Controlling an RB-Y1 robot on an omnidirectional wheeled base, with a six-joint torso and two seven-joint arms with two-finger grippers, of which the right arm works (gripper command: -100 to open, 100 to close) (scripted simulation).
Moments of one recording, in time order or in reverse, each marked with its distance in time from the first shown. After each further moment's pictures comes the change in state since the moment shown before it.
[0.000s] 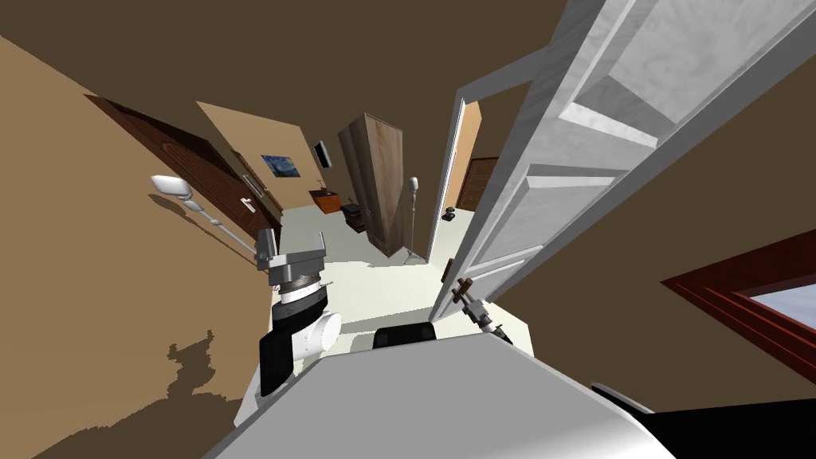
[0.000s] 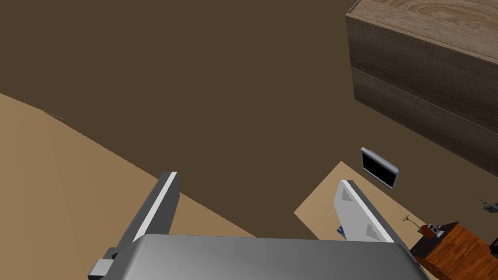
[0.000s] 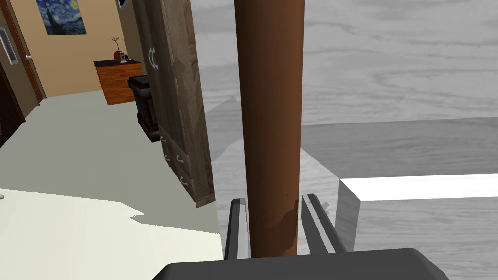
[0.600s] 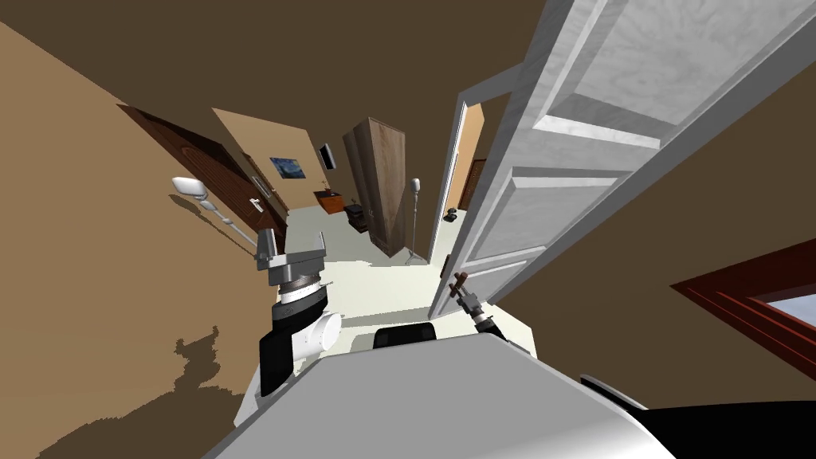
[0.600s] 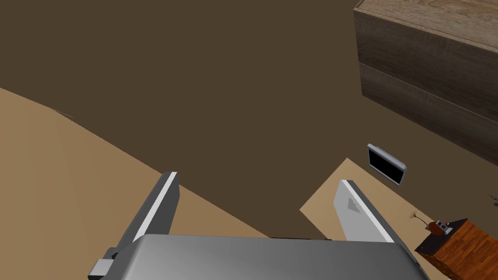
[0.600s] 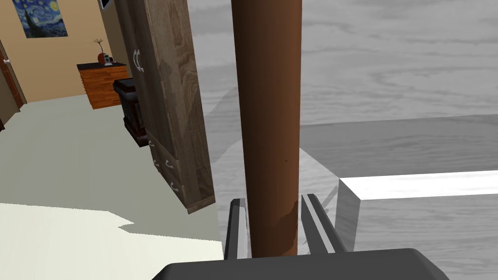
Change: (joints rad) arm -0.035 0.037 -0.049 -0.048 -0.038 0.123 0.046
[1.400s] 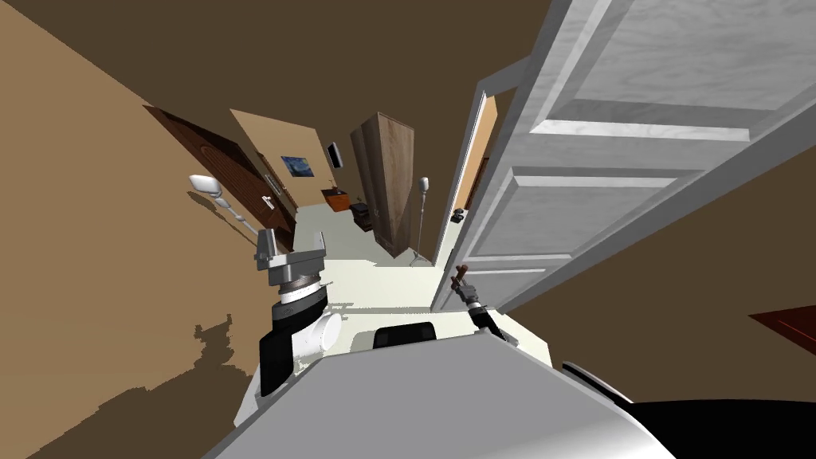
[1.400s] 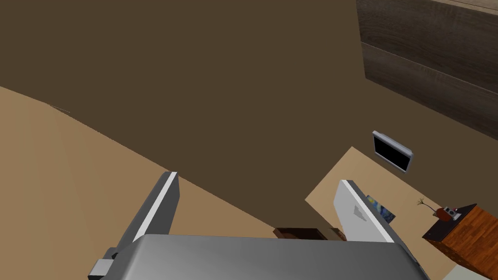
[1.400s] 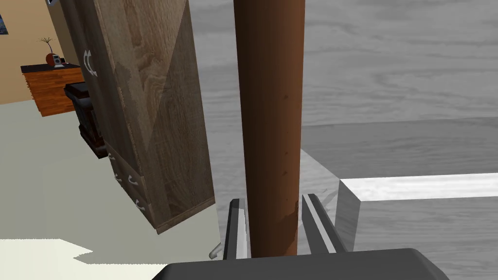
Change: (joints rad) arm -0.068 0.077 -0.129 0.028 -0.072 0.121 0.084
